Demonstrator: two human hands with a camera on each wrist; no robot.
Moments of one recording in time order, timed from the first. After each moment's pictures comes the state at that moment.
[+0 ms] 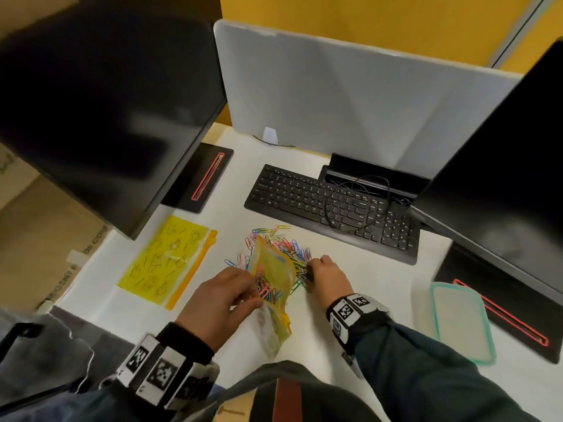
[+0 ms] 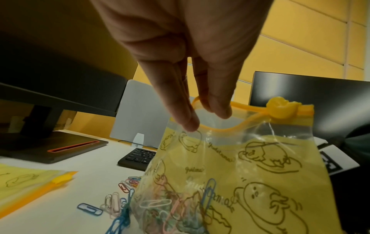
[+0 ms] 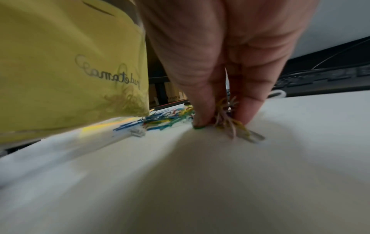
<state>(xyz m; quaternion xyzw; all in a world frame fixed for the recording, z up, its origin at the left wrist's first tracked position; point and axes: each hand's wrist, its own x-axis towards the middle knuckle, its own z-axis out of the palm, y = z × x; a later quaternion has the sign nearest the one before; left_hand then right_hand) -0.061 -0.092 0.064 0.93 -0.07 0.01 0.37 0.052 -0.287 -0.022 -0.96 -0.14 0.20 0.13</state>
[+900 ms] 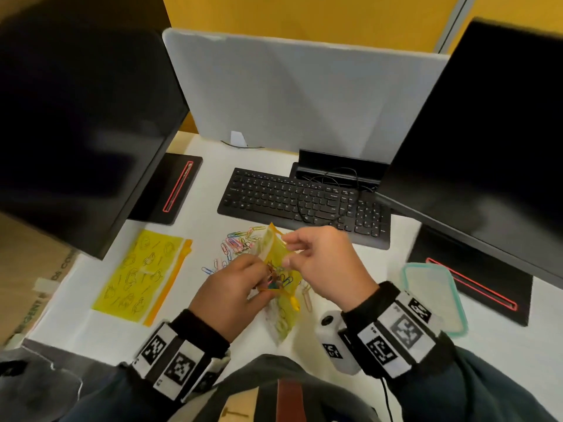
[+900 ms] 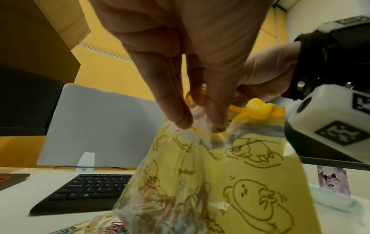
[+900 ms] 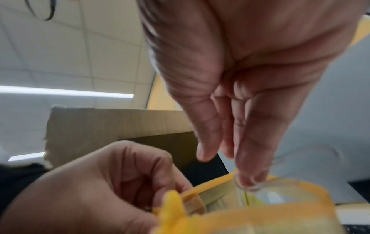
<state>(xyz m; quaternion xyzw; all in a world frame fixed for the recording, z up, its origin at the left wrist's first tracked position) -0.031 -0.143 0.087 0.95 -0.14 0.04 0.29 0.027 -0.309 0.125 -0.88 -0.08 0.15 0.44</state>
